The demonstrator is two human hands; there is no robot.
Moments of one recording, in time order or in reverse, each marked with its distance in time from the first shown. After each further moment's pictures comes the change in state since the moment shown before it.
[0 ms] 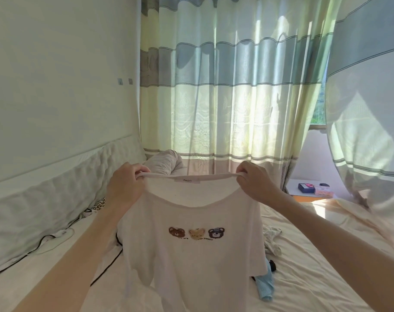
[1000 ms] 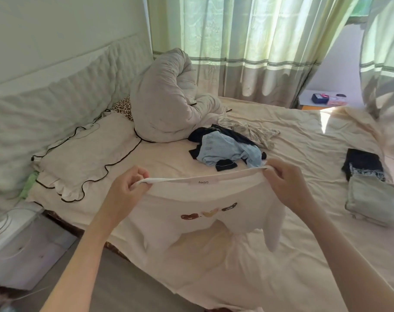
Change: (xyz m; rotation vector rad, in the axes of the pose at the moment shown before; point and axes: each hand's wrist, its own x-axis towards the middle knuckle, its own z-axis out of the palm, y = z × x) left_hand -0.341 0.003 -0.063 -0.418 -0.432 -0.280; right_hand -0.330 0.024 -0.017 0.263 -0.071 0.154
